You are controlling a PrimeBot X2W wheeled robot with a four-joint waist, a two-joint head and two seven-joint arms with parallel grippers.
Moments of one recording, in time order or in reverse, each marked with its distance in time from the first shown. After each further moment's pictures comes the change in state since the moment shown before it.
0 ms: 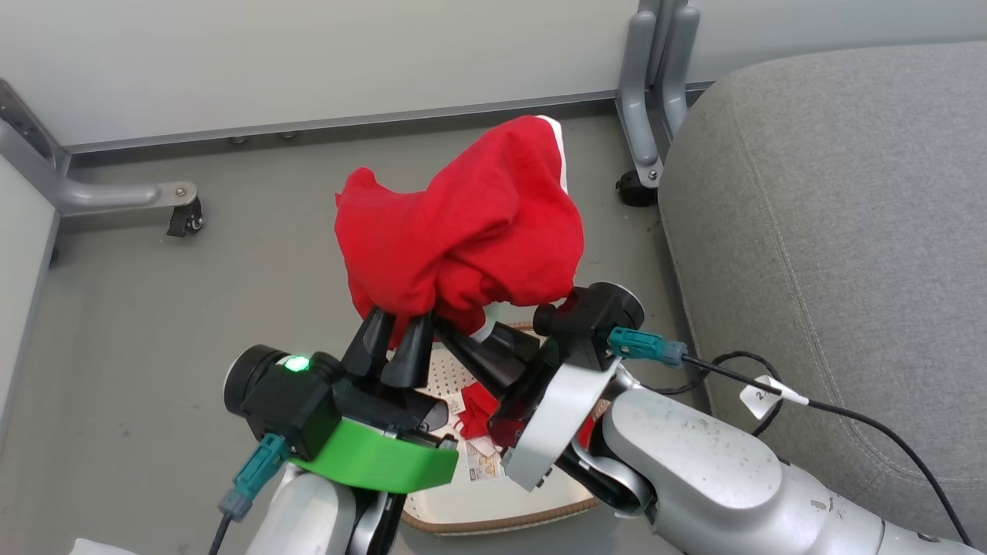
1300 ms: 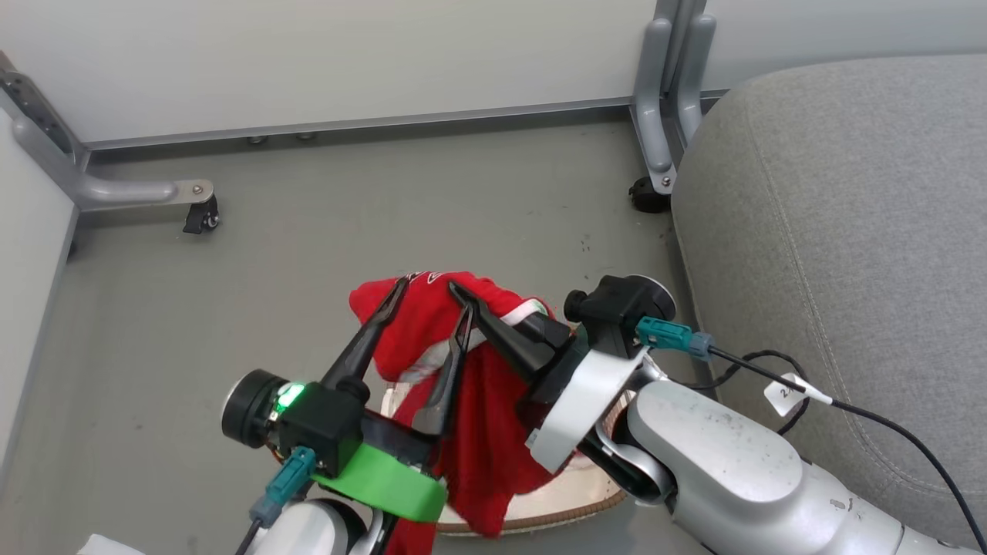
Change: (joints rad) left arm 0.032 0.089 -0.050 0.009 0.069 0.020 0.089; right arm 0.023 -0.020 -0.066 0.017 -0.030 0.000 -0.001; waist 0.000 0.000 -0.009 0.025
